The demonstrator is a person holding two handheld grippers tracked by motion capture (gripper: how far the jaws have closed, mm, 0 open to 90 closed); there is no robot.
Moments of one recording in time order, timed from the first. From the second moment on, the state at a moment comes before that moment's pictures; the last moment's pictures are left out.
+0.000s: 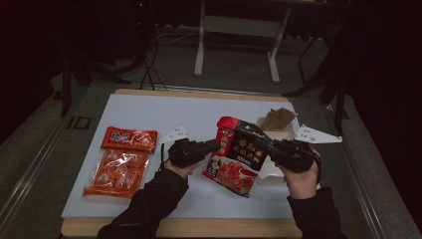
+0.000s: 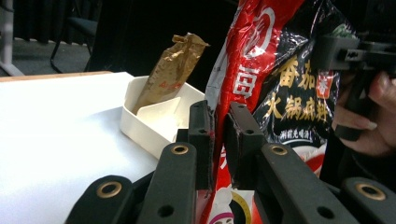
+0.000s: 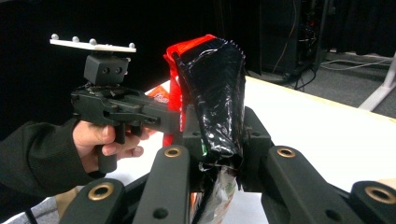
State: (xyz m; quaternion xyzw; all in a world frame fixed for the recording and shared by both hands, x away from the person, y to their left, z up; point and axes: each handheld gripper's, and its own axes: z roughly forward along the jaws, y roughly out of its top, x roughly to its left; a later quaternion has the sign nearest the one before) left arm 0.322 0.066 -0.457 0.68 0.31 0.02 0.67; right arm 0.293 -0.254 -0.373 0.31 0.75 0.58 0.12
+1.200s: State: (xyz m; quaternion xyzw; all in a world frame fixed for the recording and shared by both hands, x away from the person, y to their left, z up) left arm 0.282 0.099 -0.456 0.73 0.32 0.02 0.60; right arm 0.328 -0.288 -0.329 0.26 0.76 0.58 0.17
